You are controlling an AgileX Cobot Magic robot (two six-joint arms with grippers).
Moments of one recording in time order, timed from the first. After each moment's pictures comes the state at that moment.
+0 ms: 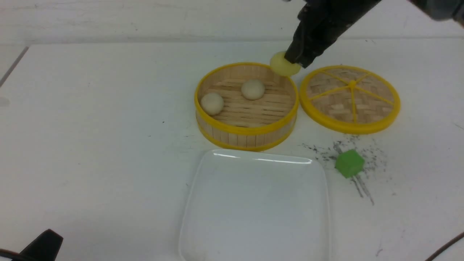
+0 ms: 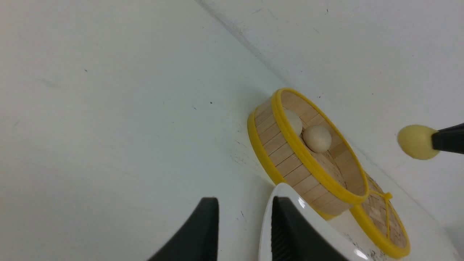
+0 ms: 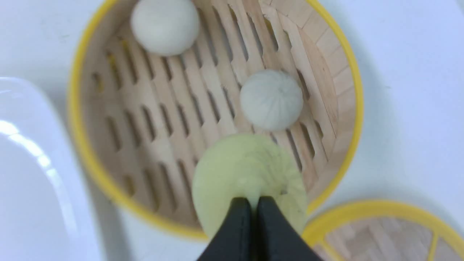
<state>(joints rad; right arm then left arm) 0.32 2.12 -2.21 0.32 1.17 -0.82 -0.05 -0.01 0.03 -0.52 0.22 -0.23</state>
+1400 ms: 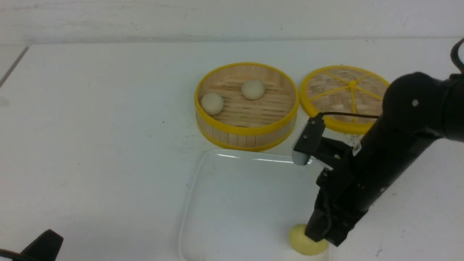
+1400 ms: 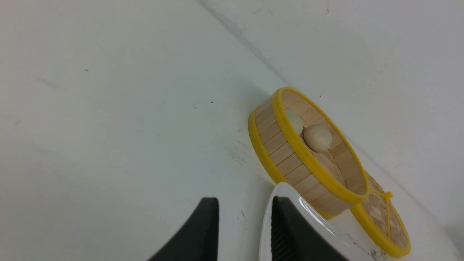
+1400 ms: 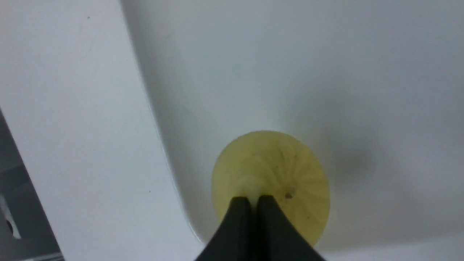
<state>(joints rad) 0.50 1.65 -1.05 0.56 0.95 -0.82 -0.05 -0.01 0.03 -0.52 0.22 -0.23</state>
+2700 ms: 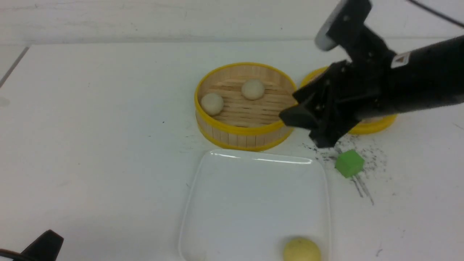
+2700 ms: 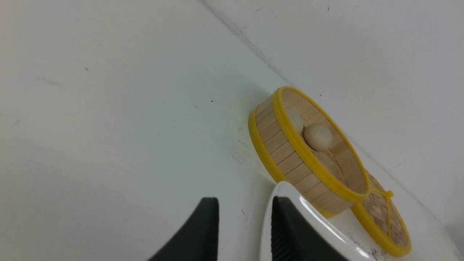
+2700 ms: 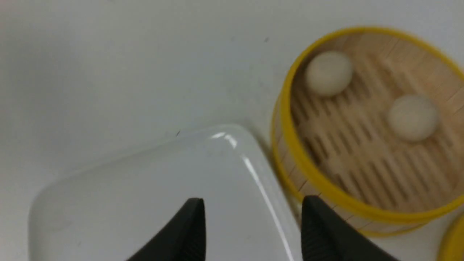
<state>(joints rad) 0.49 1.38 -1.13 0.65 0.52 -0.89 -0.05 -0.01 0.03 -0.52 0.22 -0.23</state>
